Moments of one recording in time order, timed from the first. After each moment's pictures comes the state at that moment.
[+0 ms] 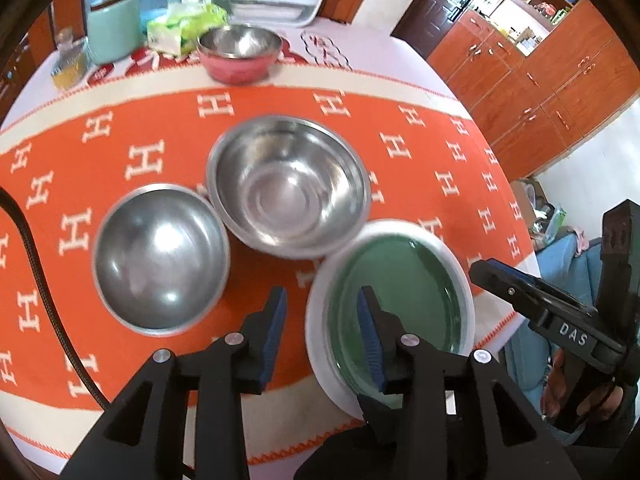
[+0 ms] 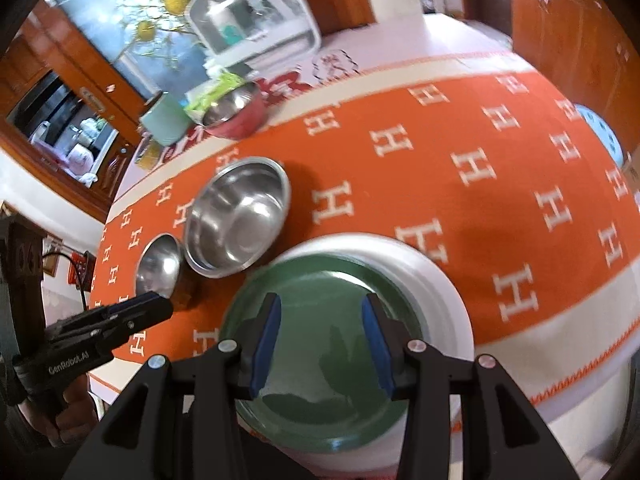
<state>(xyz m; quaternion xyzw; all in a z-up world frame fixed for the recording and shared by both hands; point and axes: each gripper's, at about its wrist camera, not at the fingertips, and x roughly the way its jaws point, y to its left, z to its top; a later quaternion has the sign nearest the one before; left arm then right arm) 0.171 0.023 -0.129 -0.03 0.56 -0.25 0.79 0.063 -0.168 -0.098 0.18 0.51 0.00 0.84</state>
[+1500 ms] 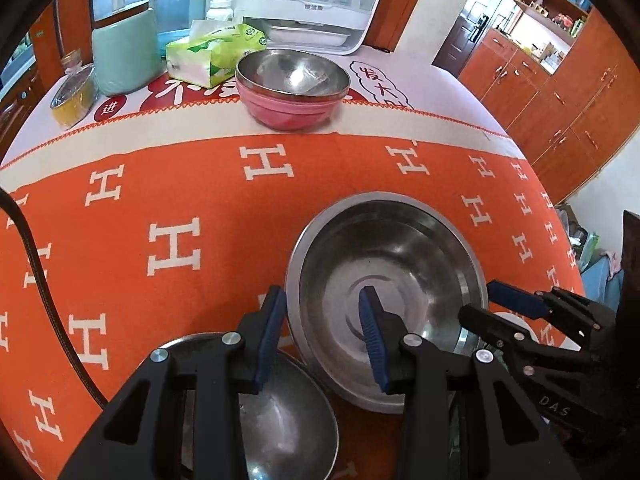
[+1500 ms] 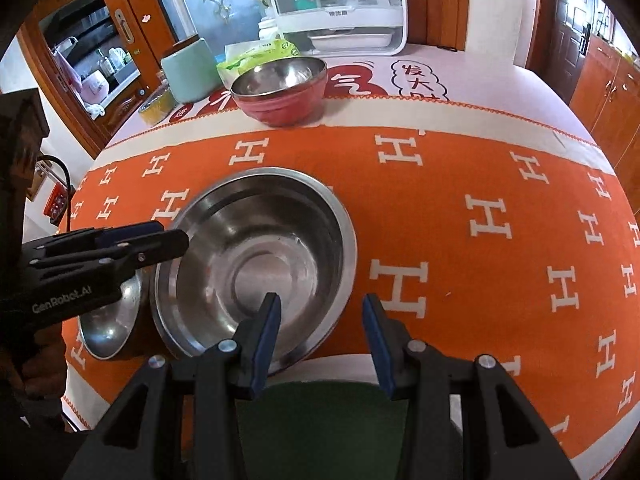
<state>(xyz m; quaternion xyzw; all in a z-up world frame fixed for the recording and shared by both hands) 0.273 0.032 -0.183 -0.01 0.52 -0.21 0.83 0.168 -0.116 -0.157 0.05 0.52 0.04 0.85</state>
